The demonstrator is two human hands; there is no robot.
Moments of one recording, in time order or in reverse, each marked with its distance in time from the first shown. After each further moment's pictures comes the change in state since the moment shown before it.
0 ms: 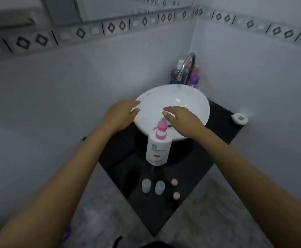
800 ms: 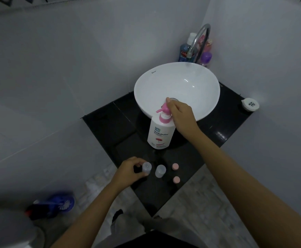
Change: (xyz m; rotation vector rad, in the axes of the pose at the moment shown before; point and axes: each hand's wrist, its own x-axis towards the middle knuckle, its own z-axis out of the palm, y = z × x) left_hand -0.156 -0.021 0.181 -0.507 -0.202 -0.266; right_hand -0.007 0.004 0.056 0.557 0.167 0.120
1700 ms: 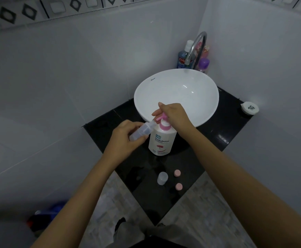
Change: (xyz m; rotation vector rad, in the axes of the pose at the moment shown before) left_hand 0.032 0.095 -0.094 0.038 0.342 0.229; right_hand 0.027 -0.015 0.009 0.225 -0.132 0.194
